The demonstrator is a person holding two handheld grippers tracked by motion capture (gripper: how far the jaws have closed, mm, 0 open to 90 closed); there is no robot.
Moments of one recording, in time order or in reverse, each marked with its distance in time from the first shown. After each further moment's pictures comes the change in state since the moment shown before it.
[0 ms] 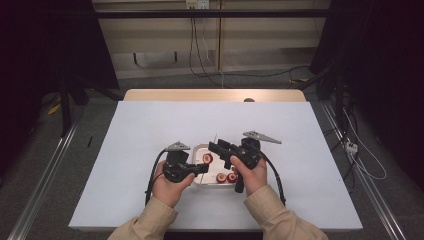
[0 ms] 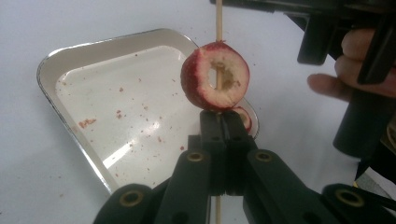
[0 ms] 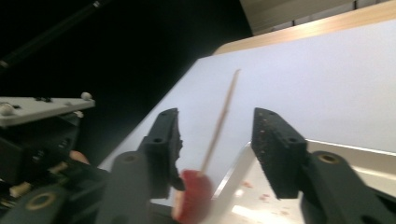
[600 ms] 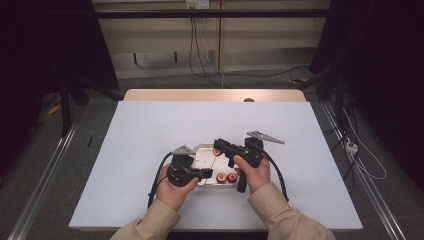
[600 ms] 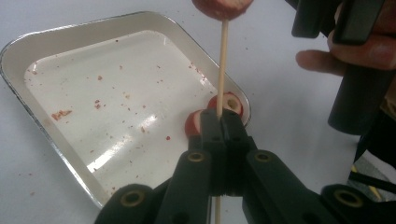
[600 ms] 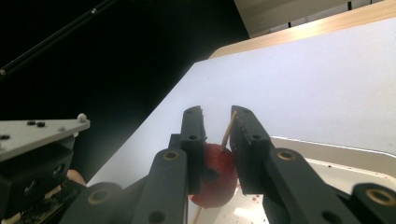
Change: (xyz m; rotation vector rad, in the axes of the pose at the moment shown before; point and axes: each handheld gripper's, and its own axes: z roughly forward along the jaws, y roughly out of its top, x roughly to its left) left arm -0.008 -0.004 0.007 -0.015 -0.056 0.013; right arm -0.006 -0.001 -0.001 -0.013 0.005 0.030
